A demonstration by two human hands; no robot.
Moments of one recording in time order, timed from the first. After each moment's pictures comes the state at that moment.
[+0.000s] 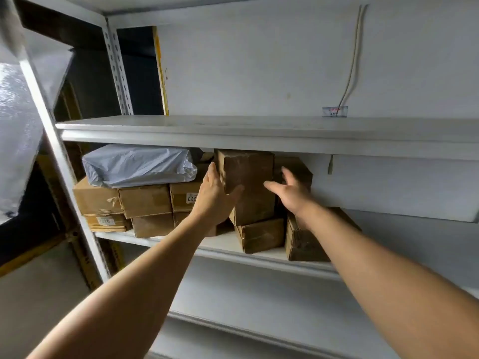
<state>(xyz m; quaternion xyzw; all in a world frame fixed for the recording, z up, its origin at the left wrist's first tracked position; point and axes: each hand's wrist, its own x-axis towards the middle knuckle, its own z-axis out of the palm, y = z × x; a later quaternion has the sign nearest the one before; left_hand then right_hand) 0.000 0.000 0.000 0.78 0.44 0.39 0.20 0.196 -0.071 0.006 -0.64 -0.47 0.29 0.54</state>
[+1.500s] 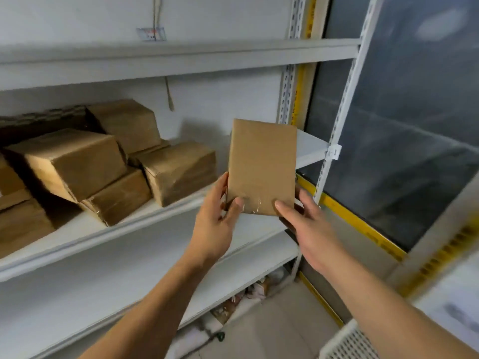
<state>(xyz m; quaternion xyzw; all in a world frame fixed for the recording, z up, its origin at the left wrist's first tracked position) 0.113 -0.199 -0.138 0.78 0.03 0.28 0.56 0.194 -0.389 -0.141 -0.65 -0.16 0.12 0.73</state>
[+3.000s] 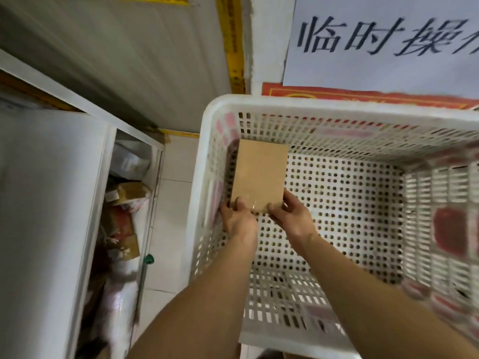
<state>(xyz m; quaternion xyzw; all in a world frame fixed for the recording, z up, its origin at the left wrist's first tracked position) 0.255 -0.648 -0.741 0.74 0.41 -0.27 0.46 0.183 -0.749 -0.780 -0.53 0.48 0.11 0.70</state>
